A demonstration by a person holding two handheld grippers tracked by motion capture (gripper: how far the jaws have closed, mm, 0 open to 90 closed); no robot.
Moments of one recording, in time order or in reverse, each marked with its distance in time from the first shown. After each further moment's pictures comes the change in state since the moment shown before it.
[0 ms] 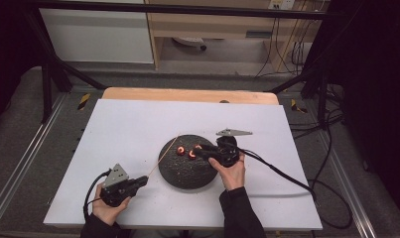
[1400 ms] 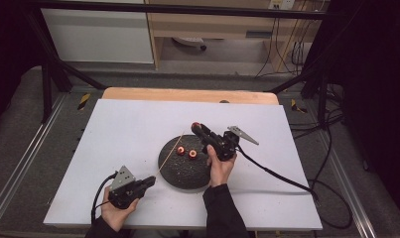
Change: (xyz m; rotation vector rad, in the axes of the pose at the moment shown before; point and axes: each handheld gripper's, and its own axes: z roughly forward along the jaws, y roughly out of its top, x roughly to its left) left arm -0.019 0.001 0.012 -0.063 0.000 -0.037; right arm -0.007 0.000 0.019 -0.516 0.061 0.232
